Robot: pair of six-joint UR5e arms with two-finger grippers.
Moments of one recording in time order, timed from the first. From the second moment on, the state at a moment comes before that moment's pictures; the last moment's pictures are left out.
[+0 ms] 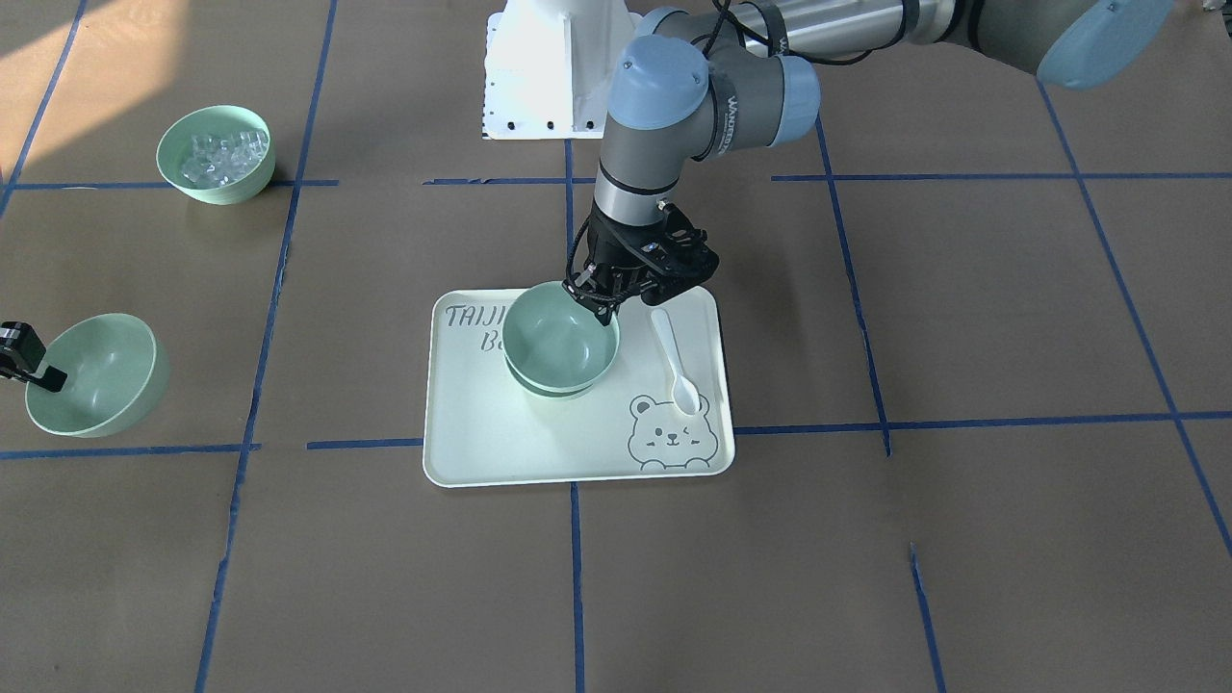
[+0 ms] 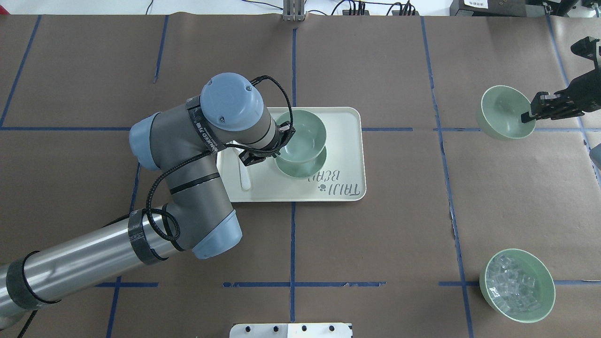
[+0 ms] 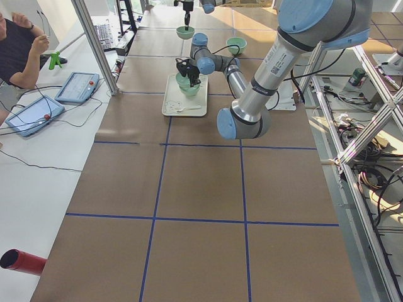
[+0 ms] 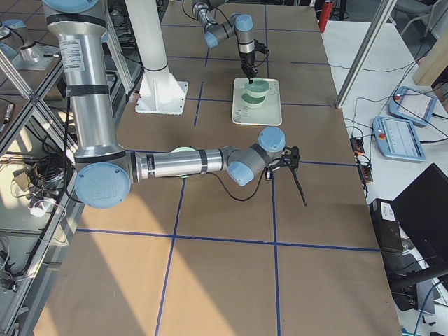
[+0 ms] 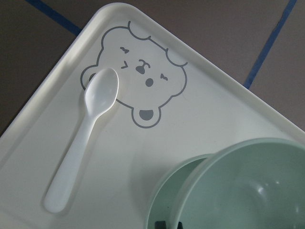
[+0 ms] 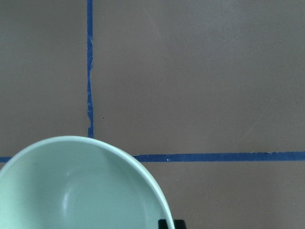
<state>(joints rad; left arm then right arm) -0.55 -2.36 -1.57 -1.70 -1.81 -1.81 1.21 -1.45 1.53 -0.92 2.45 0.84</state>
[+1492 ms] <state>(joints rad) -0.82 -2.18 -1.83 -1.55 -1.94 -1.32 1.09 -1.22 1.56 -0.93 2.47 1.12</state>
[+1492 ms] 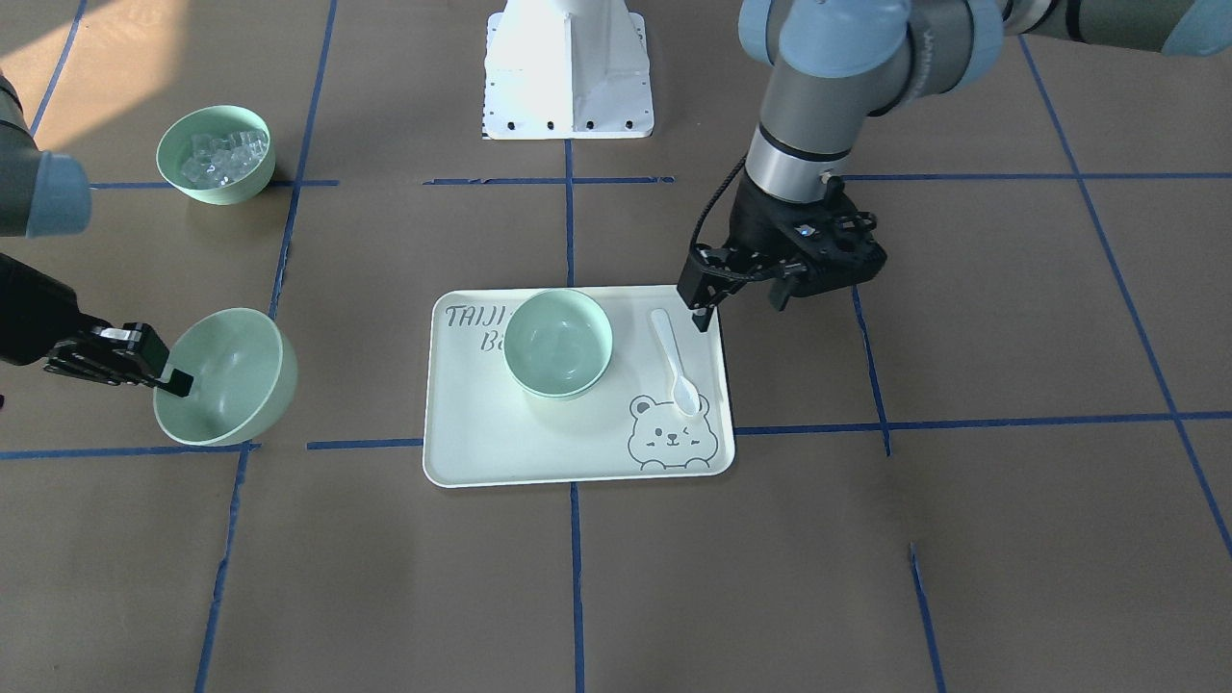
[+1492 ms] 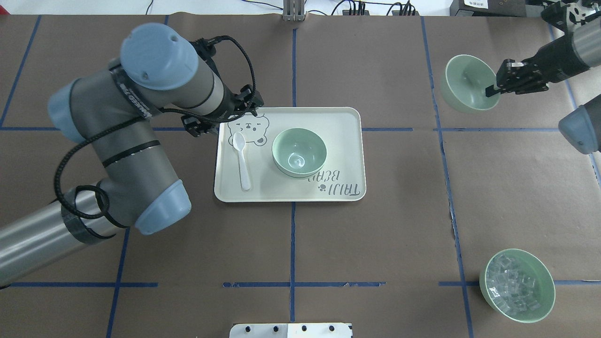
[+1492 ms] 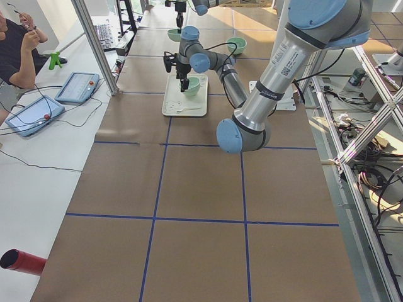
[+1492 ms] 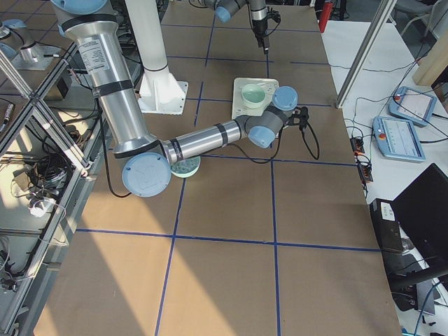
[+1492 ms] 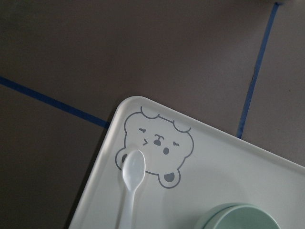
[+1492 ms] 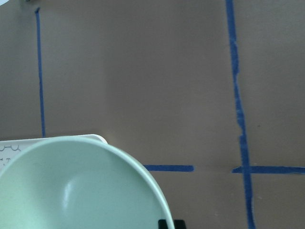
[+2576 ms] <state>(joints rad) -1.05 -2.02 -1.85 -1.54 -2.02 -0.89 0.68 -0.92 1.60 -1.28 2.03 1.17</state>
